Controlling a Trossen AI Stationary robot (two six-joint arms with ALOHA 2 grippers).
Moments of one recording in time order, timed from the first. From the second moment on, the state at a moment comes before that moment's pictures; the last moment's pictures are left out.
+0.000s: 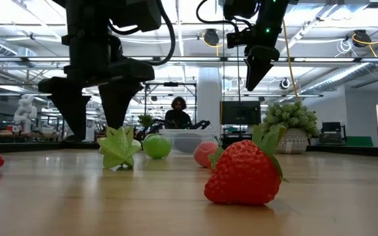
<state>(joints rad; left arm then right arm) -0.22 1.76 1.15 -0.85 -0.11 -1.33 -0.27 1.54 1.32 -0.98 0.32 -0.18</state>
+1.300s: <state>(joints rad) -0.26 1.77 1.15 -0.55 0.05 -1.47 -0.27 1.54 1.32 -0.98 0.31 -0.17</state>
